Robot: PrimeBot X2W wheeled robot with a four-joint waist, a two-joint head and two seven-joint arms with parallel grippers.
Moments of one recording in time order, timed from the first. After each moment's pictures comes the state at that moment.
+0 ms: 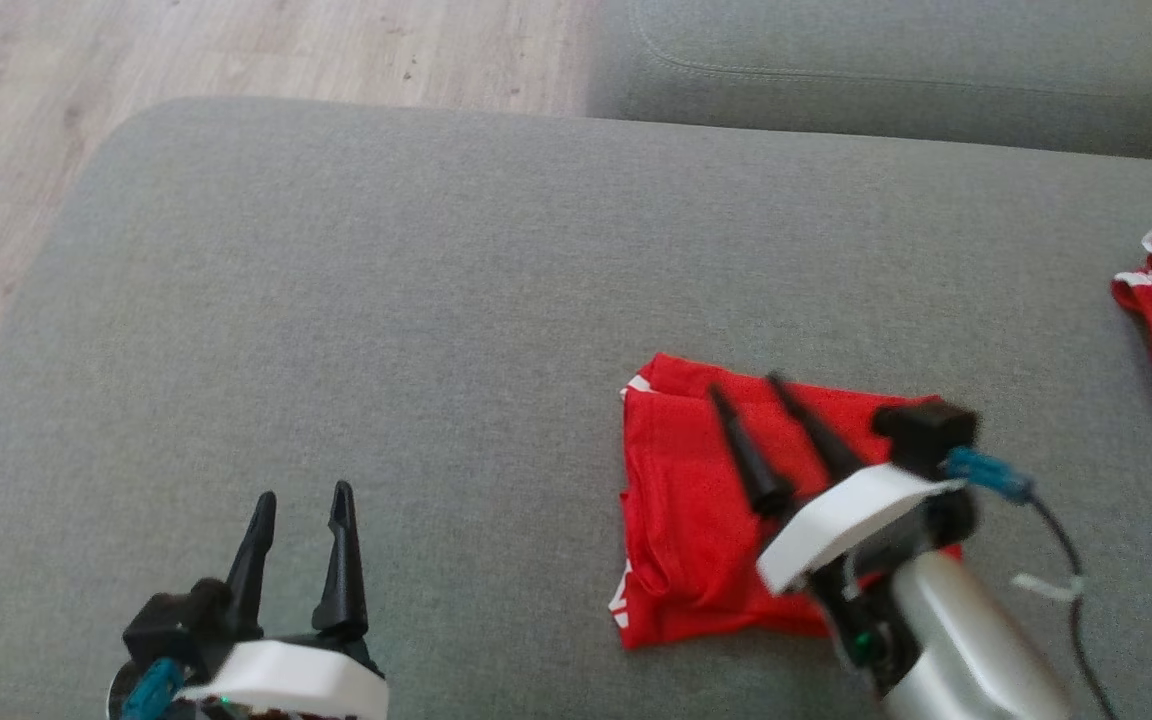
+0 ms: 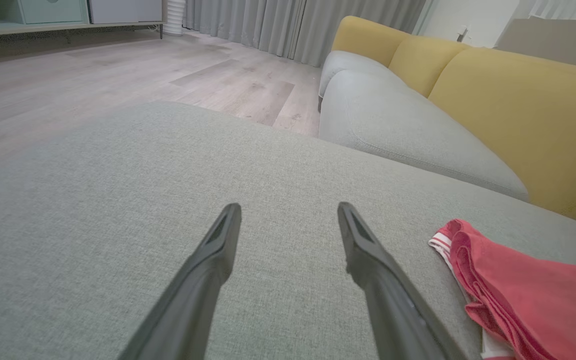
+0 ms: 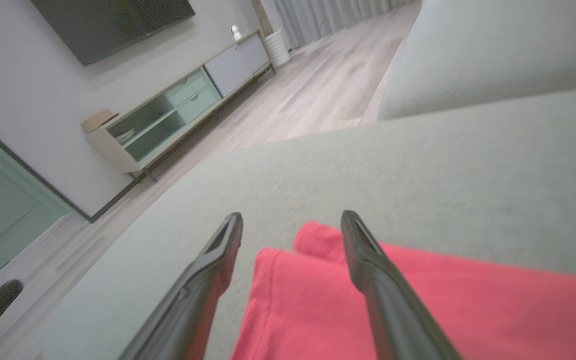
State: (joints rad) left arm 0.00 0.36 -0.53 0.02 -0.72 0.31 -0.20; right arm -0.23 -0.05 0.40 0.38 0.54 0.12 0.01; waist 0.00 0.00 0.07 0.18
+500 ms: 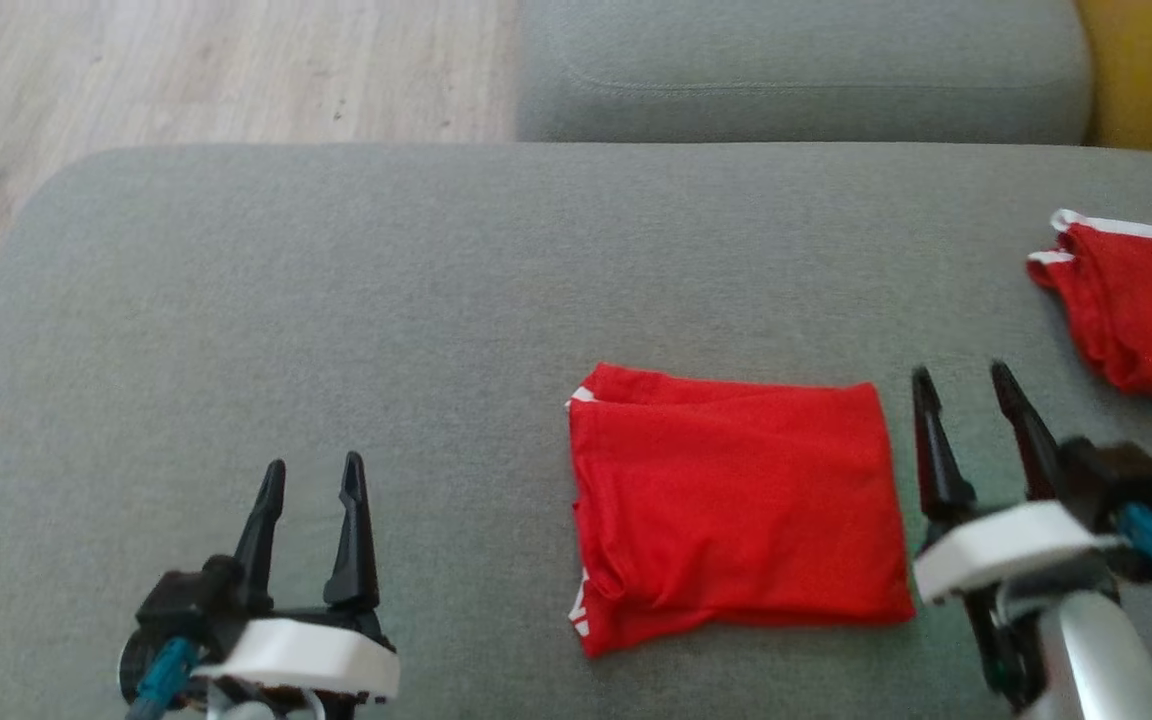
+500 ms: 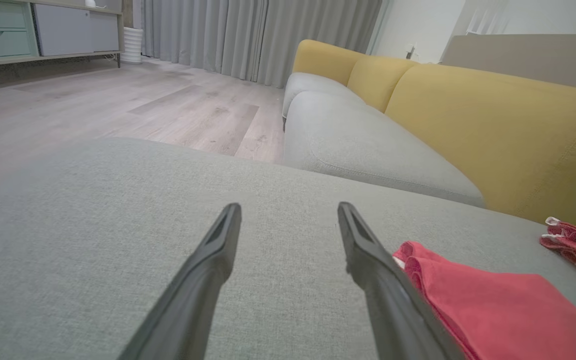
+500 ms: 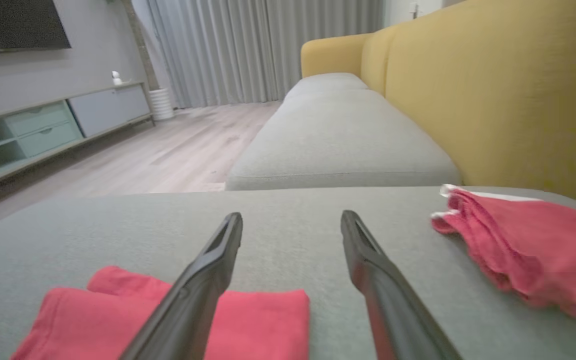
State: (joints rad) left arm -0.05 0.35 -0.54 0.05 -0.69 0.28 -0.22; right arm -0.12 -0.05 0.01 0.26 0.14 0.12 -0.12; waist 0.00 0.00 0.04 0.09
